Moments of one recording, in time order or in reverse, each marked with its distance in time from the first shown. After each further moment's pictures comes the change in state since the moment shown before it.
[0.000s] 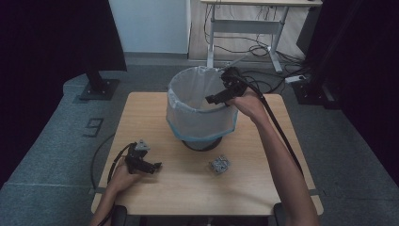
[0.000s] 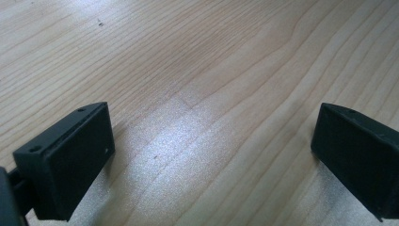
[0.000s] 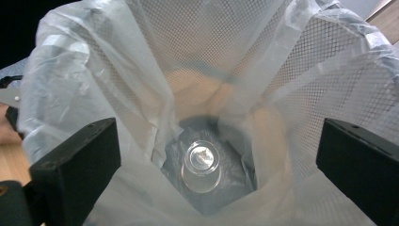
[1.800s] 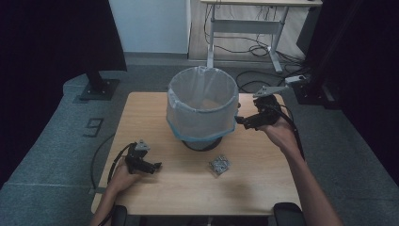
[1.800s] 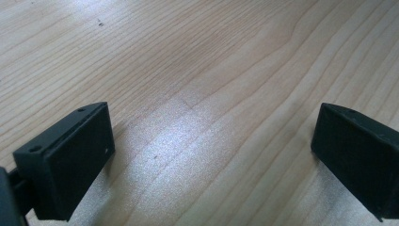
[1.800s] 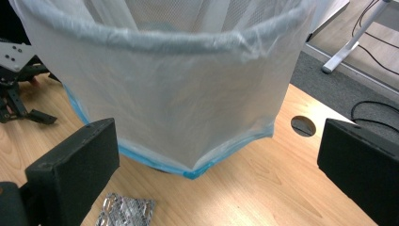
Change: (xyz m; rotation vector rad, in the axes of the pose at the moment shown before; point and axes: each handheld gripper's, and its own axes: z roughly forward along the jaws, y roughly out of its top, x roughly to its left) left arm 0.000 0.000 0.000 0.001 -0.001 0.000; right arm -0.005 -0.106 -0.056 -0.108 -0.123 0.021
